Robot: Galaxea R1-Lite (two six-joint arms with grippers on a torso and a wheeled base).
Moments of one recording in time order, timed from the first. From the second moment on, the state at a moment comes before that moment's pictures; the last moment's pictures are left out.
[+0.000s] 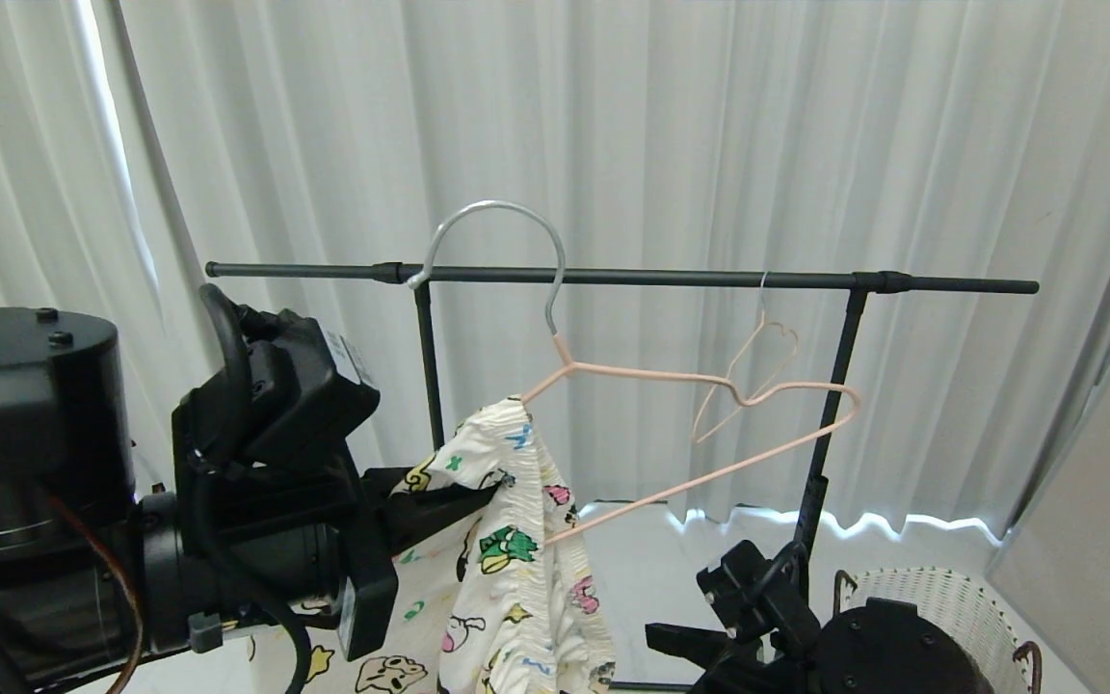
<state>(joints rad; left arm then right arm) -0.63 1.30 -0.65 -0.35 -0.30 0.32 1.13 1.90 -0.37 -1.20 -0.08 0.50</state>
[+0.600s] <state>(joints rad) -0.65 1.23 -0.65 -0.35 -0.30 0.33 1.09 1.94 -0.35 -1.20 -0.14 0.60</state>
